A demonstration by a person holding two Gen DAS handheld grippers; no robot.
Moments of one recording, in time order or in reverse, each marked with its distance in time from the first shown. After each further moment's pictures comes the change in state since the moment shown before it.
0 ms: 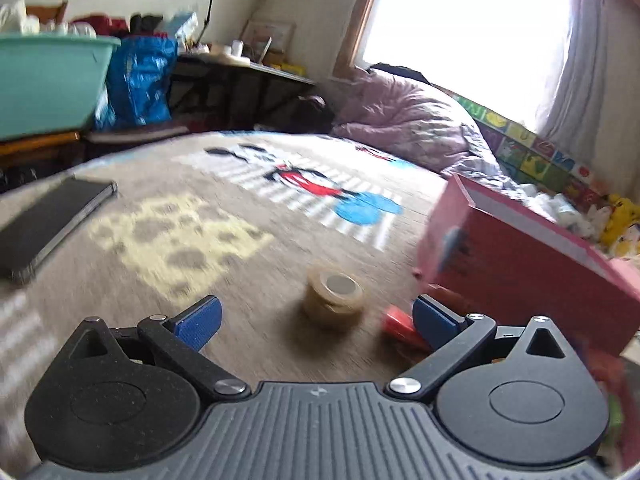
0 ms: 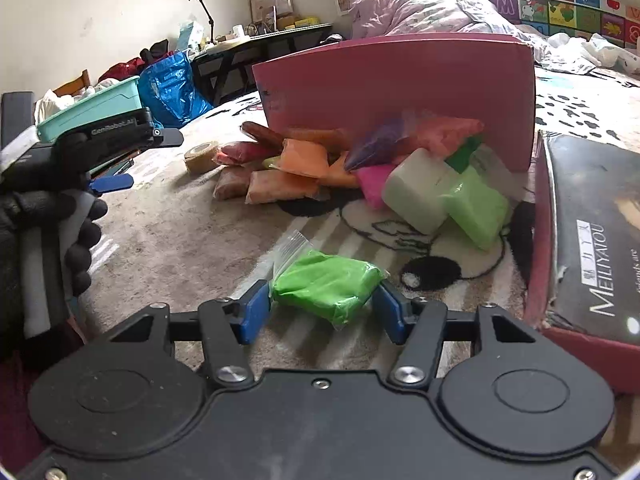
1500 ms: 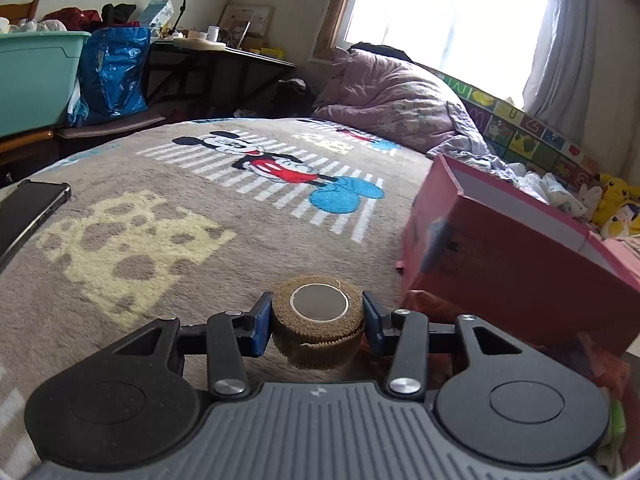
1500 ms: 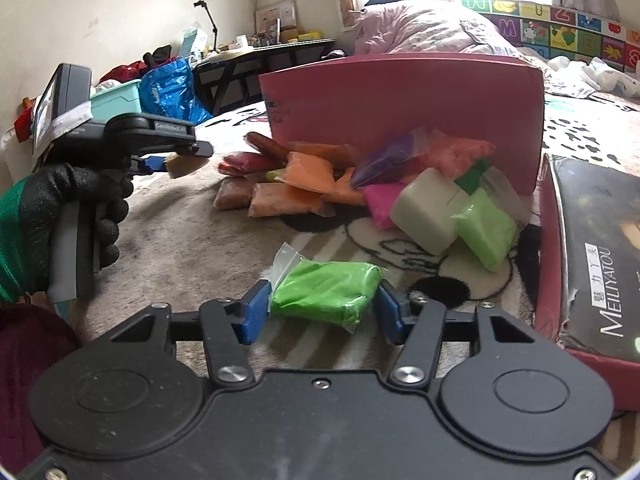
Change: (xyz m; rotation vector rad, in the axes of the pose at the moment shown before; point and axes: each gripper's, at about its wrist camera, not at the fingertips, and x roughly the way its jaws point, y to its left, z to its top) left arm 0.019 -0.032 0.004 0.029 0.065 -0.061; right arm -0.003 0.011 -0.003 -0.053 -0.045 -0.012
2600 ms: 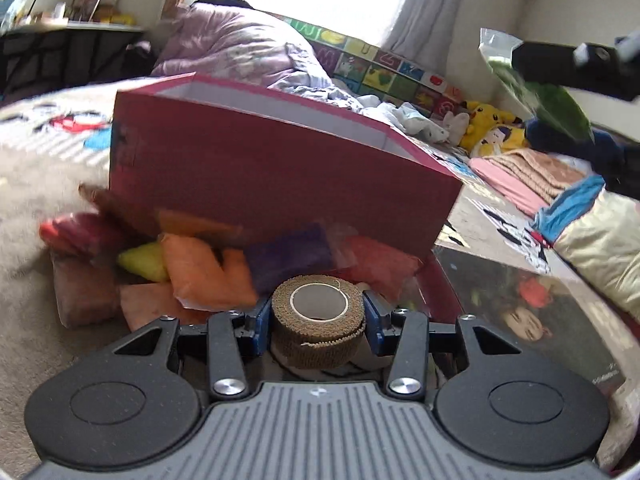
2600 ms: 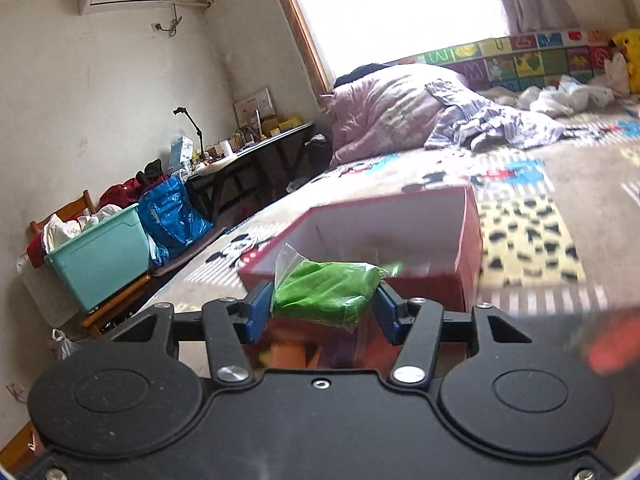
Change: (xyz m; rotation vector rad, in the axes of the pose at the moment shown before) left arm -0.009 -0.134 -0.058 0.136 0.154 -0.368; right arm -0.109 -0.050 0.113 0.179 -0.205 0.037
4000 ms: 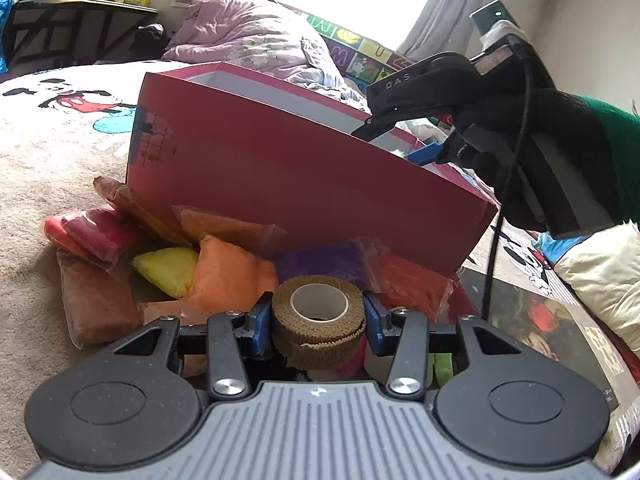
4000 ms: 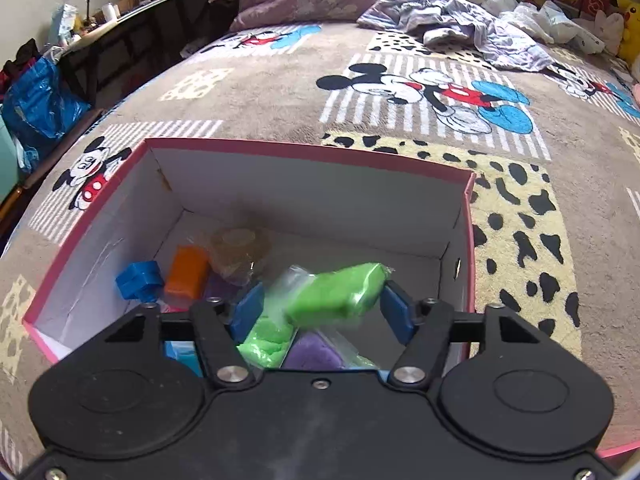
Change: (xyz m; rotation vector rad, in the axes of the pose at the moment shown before) left arm 0.008 0.019 0.010 -0.055 0.006 -0.015; right arm 0.182 0.035 0.051 -0.056 0.475 -0.298
